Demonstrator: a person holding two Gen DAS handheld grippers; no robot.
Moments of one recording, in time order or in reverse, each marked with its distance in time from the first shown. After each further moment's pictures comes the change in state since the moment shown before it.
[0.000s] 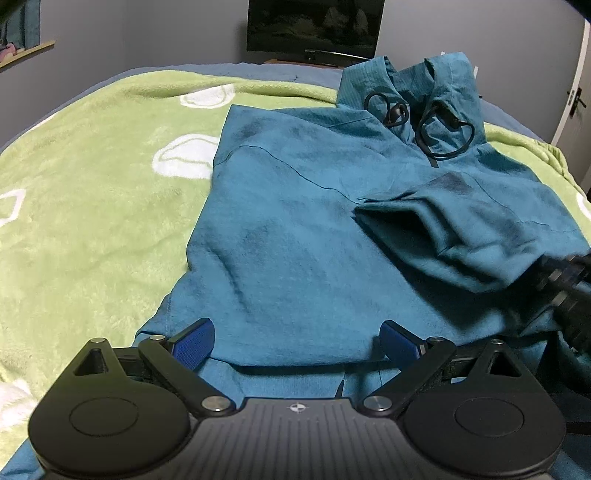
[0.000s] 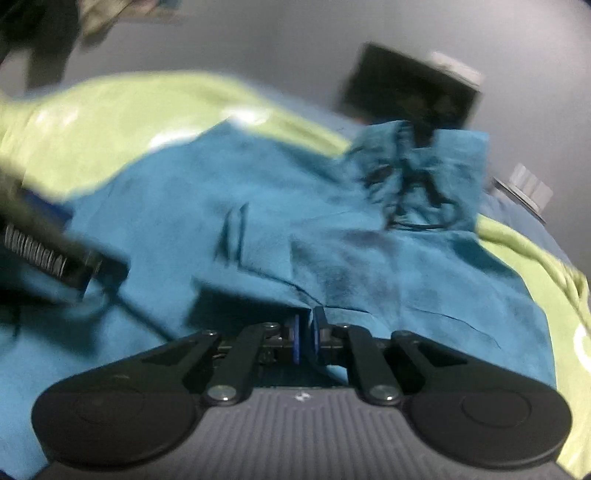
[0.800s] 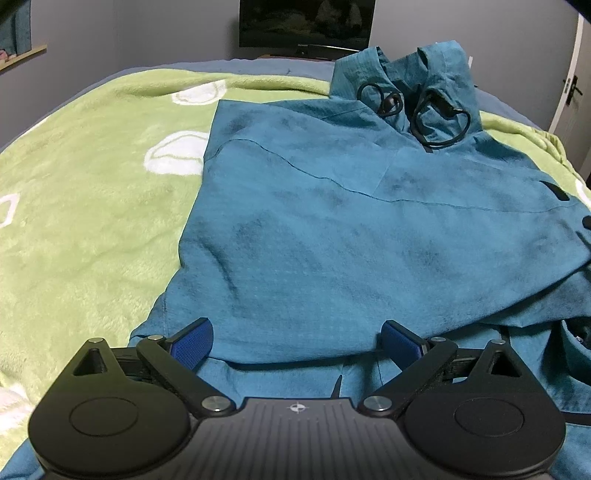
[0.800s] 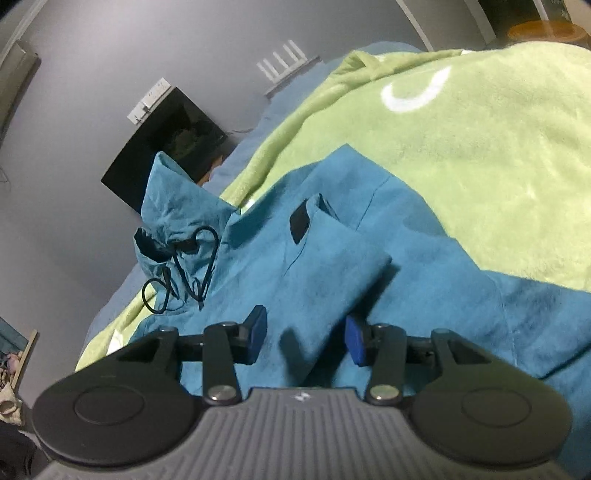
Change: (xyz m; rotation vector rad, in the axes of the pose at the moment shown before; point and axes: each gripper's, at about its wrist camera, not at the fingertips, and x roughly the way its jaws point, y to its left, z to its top) left arm 0.006 -0.007 -0.001 0.035 0.019 0.003; right arm -0.011 -0.186 -0.063 1.085 -0.047 -0.171
